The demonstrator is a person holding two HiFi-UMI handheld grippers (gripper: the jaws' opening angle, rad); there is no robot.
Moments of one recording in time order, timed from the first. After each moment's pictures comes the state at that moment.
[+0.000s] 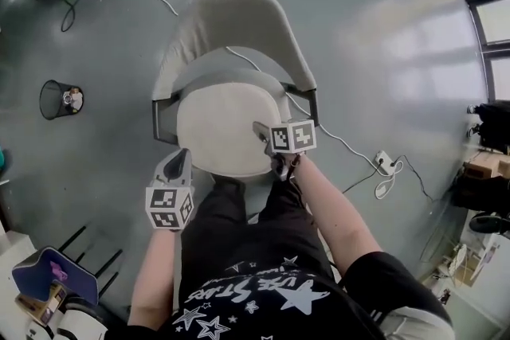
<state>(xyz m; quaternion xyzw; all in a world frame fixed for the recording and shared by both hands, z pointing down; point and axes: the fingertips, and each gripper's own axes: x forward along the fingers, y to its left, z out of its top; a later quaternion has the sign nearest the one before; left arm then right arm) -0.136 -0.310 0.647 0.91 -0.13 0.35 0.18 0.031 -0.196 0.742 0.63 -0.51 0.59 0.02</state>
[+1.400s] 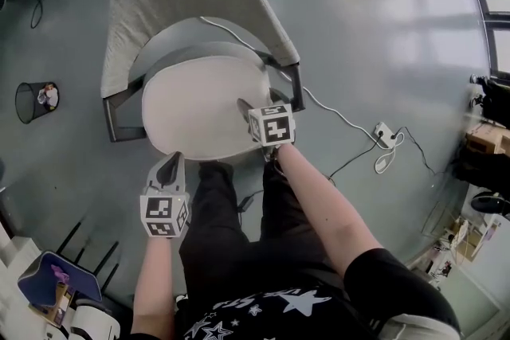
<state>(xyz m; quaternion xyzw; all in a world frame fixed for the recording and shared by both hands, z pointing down) -0.114 -0.238 0.730 0.90 -0.09 0.40 0.17 0.099 -0.151 0.829 0.73 -0.44 0.50 0.13</state>
